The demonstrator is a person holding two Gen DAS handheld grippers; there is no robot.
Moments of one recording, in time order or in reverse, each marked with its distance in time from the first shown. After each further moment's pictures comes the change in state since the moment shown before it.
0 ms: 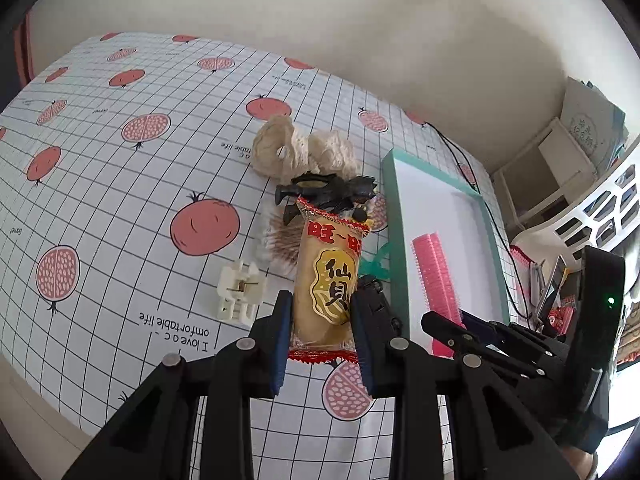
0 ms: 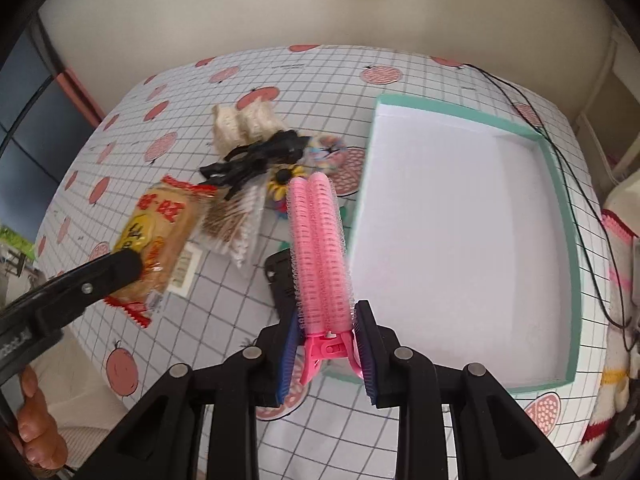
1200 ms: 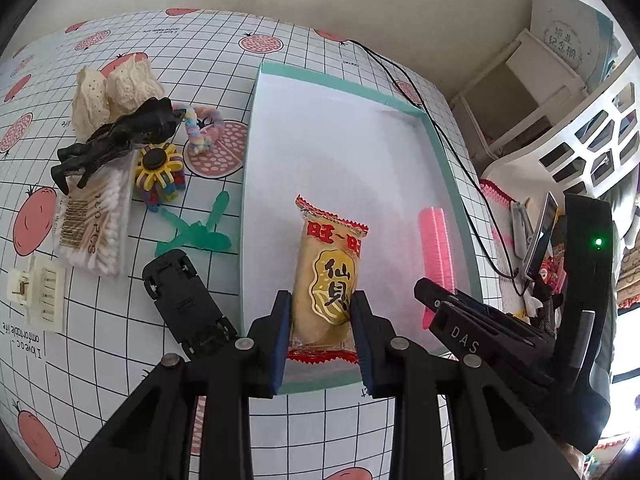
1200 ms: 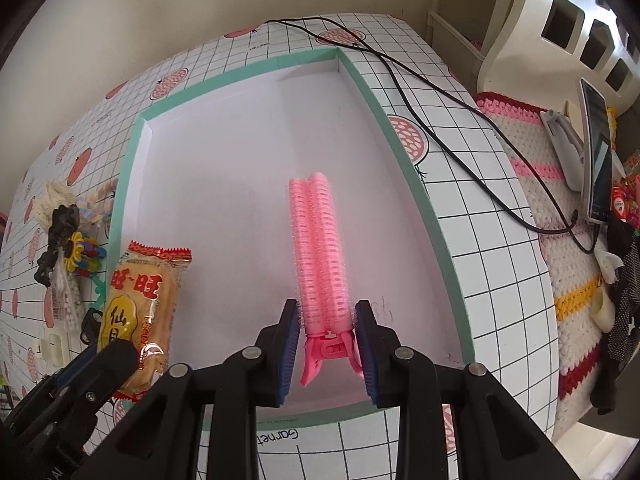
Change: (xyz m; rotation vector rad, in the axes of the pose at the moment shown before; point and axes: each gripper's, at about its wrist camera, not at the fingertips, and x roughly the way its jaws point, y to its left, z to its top) left arm 0.107 -0.122 -0.019 0.128 0.197 -0.076; right arm 0.024 -0.145 -0.009 0.372 0.061 -0.198
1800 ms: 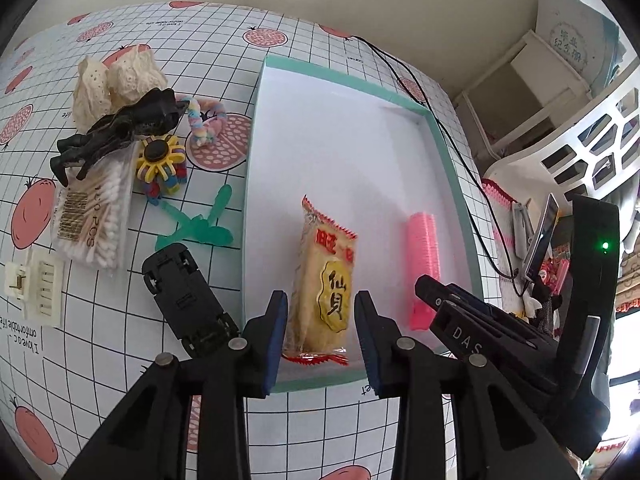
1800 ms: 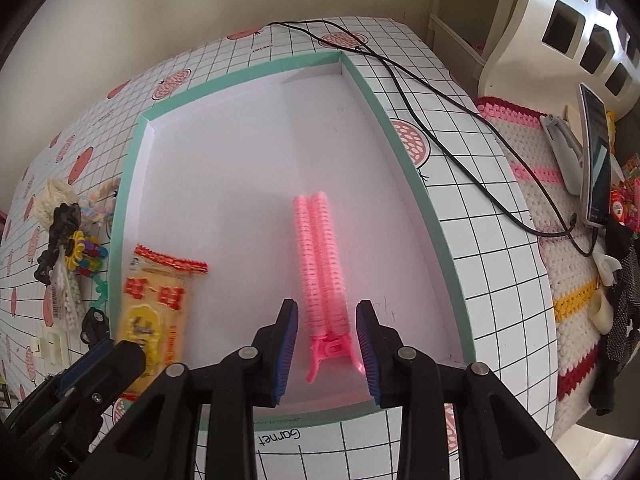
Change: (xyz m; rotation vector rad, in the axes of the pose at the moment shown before) left arm 0.000 0.000 0.000 -0.015 0.011 -0.008; right arm -0.002 0.004 0.001 -0.011 -0.014 -0.007
